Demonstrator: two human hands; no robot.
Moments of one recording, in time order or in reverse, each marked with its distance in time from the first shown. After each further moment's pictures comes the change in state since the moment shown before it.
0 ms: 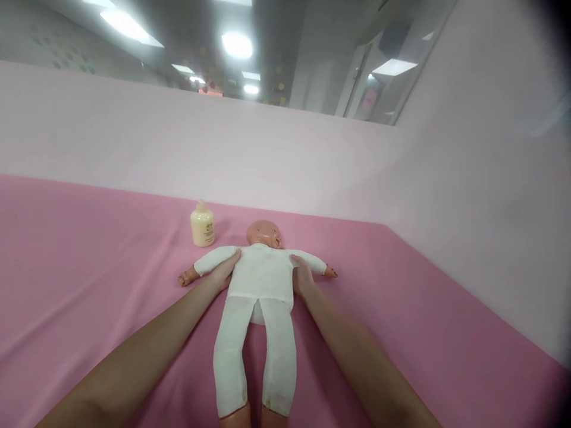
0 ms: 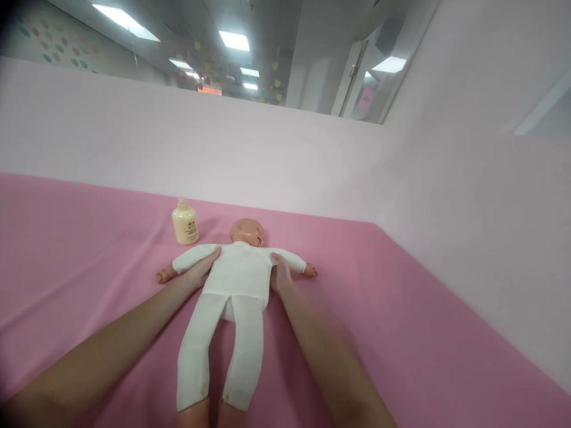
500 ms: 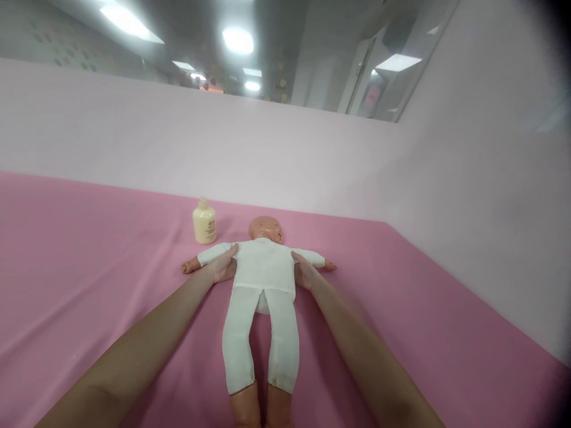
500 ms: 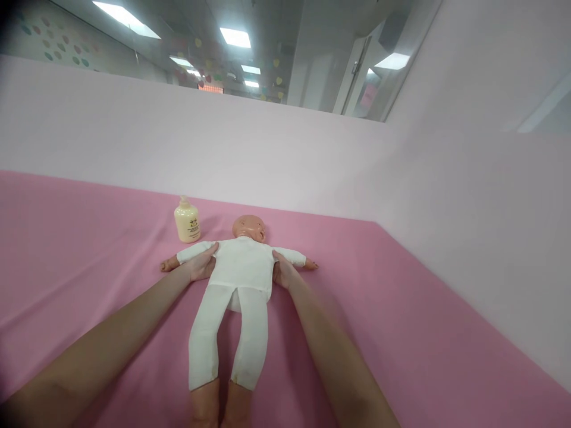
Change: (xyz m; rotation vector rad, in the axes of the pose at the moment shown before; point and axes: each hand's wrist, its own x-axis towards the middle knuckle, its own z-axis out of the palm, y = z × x) left_hand -0.011 0.020 -0.015 0.127 -0.271 -0.089; right_hand -0.009 -0.012 -0.010 0.162 -0.042 0.263
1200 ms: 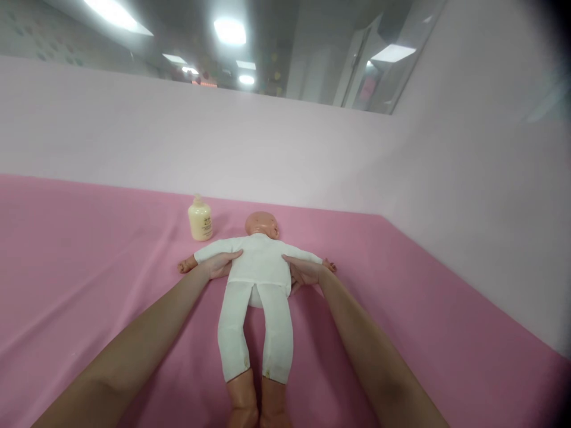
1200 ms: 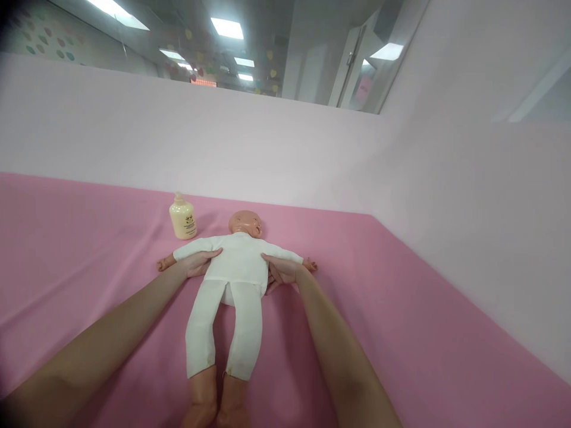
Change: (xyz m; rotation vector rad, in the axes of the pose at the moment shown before) left_hand -0.011 0.003 0.005 0.046 -0.013 -0.052; right_hand -0.026 -0.023 -0.012 -0.366 -0.346 0.397
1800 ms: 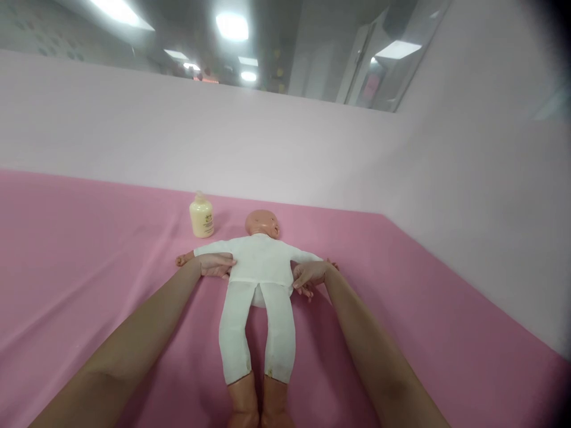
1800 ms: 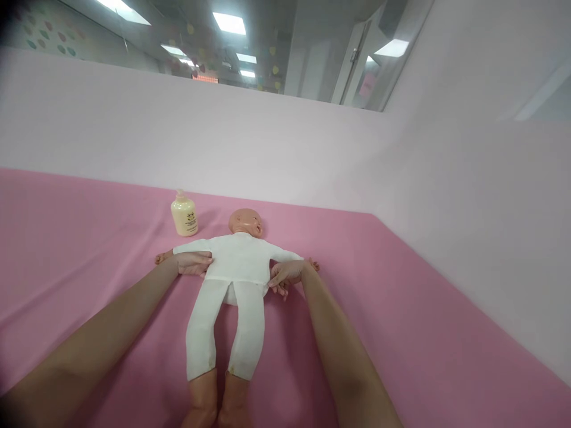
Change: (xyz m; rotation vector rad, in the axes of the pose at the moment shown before) left_hand -0.012 0.008 -0.039 0.295 -0.225 -0.126; right_hand 0.011 0.005 -0.039 -0.431 -0.462 0.105
